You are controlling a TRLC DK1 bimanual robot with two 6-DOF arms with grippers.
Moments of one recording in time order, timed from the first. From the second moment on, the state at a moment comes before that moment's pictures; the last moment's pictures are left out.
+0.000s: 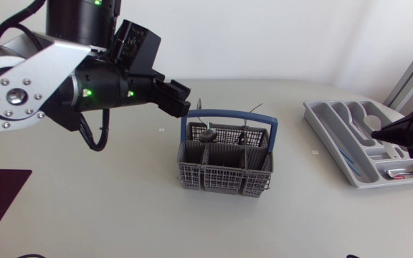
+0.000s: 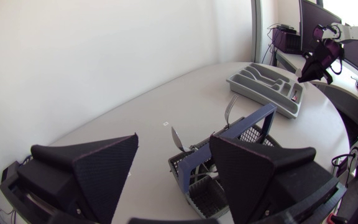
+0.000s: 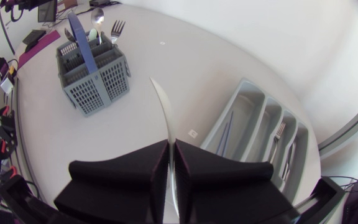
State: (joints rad) left arm -0.62 1.37 1.10 -0.21 -0.10 0.14; right arm -0.64 1.56 1.19 -0.93 -0.75 -1.28
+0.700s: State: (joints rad) left arm -0.62 1.36 1.04 -0.21 -0.11 0.16; right arm -0.84 2.10 1.54 -1.02 -0.47 -1.88
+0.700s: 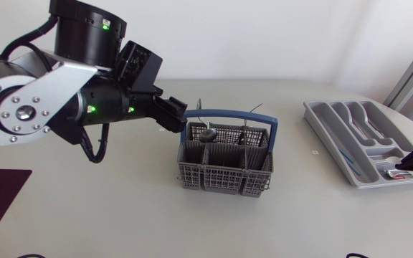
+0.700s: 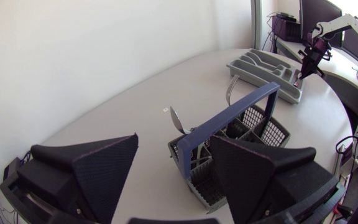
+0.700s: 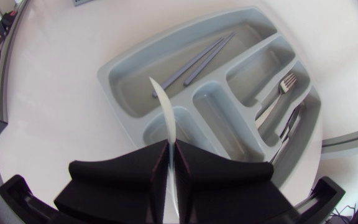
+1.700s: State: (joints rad) left arm -0.61 1.29 0.97 -0.23 -0.12 0.17; right arm -0.80 1.98 1.42 -0.82 -0.48 -1.99
